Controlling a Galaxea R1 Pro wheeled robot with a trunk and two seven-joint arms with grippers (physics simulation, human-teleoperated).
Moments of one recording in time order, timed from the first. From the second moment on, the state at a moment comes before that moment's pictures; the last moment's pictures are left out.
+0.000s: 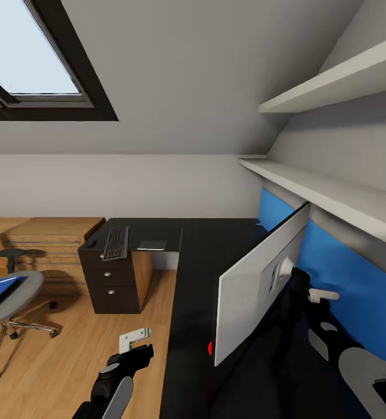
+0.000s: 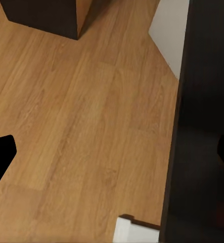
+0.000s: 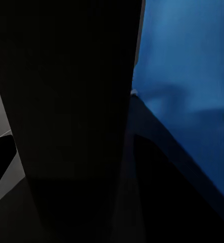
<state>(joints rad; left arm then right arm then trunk) -0.17 -0.04 -0.27 -1.34 0.50 0.52 0.57 -0.81 -0.24 0.16 -0.15 -0.29 -0.42 -0.09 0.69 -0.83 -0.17</state>
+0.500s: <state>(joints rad) -0.17 -0.04 -0.26 -1.34 0.50 0.52 0.57 -0.81 -0.24 0.15 -0.15 -0.29 -0.42 -0.09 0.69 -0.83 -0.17</state>
